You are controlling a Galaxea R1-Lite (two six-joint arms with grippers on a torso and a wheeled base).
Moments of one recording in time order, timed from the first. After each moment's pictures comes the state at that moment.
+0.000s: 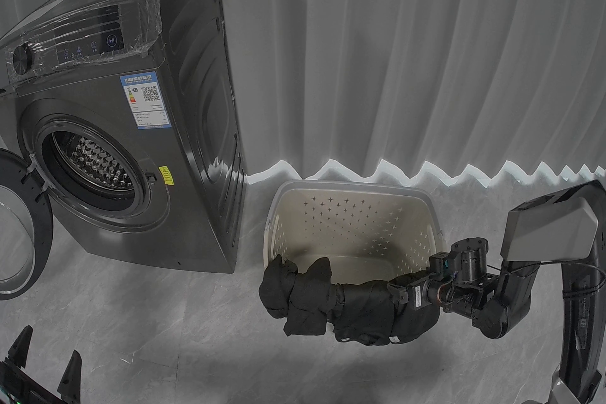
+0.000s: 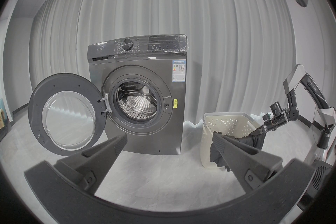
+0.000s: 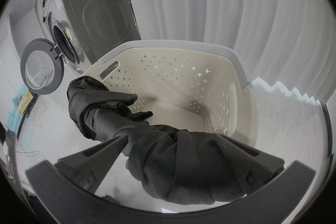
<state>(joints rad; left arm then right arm) 0.00 0.02 -0.02 0.00 0.00 0.00 0.36 2.37 -0.52 -1.29 -0.01 0.02</state>
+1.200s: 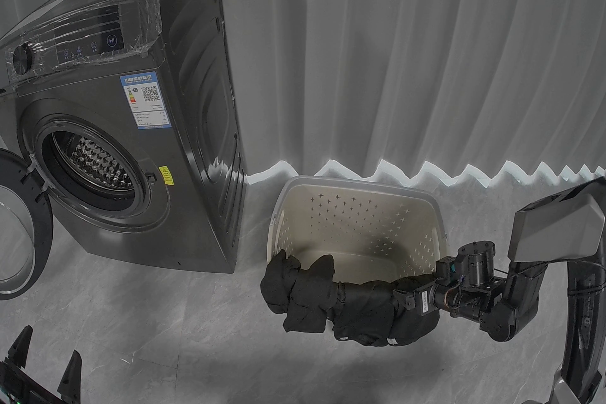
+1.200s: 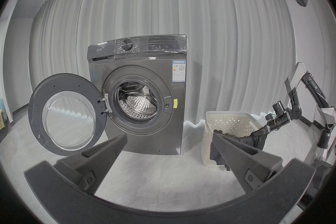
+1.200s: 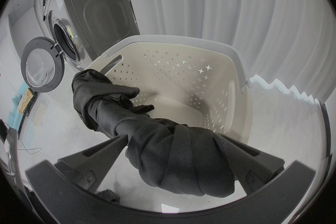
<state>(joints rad) 0.00 0.02 -0.02 0.00 0.00 0.00 0.35 2.34 -0.45 -1.29 -0.01 0.02</state>
